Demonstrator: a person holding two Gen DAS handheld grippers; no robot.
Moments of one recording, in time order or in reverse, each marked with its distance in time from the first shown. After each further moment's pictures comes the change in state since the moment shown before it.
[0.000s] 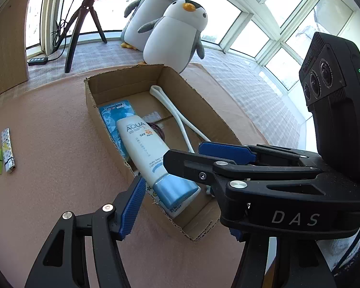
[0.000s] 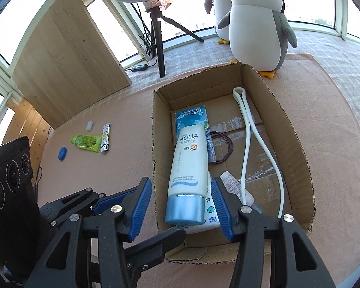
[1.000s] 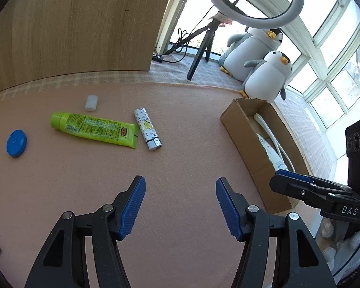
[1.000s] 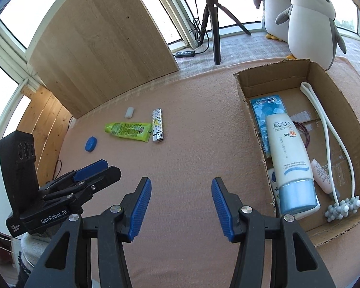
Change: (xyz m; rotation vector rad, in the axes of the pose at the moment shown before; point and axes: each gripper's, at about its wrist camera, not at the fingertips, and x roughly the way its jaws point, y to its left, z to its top) left arm -0.131 0.184 -0.043 -0.223 -0.105 0.225; right arm 0.027 0.112 -0.019 -0.035 0.027 0.089
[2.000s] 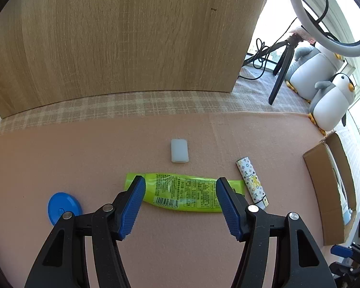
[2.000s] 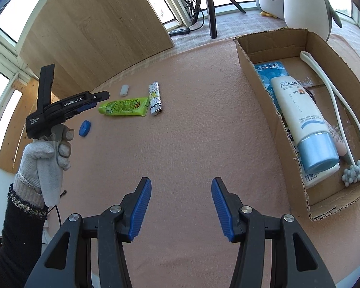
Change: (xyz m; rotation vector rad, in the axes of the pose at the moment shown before) left arm 0.058 0.123 0.093 -0.029 0.044 0.197; right arm 0.018 0.008 -0.032 0.055 0.071 -0.037
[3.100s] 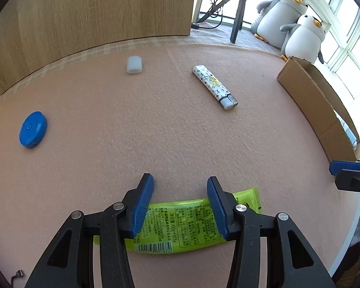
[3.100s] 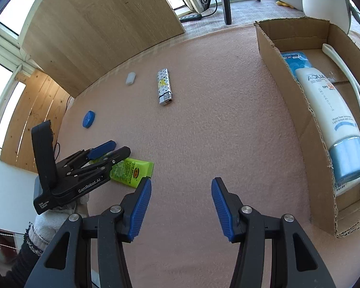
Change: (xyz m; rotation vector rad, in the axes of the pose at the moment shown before) left arm -0.015 -0.055 -0.135 0.160 0.041 -0.022; right arm 0.031 0.005 0.005 -0.030 0.066 0.063
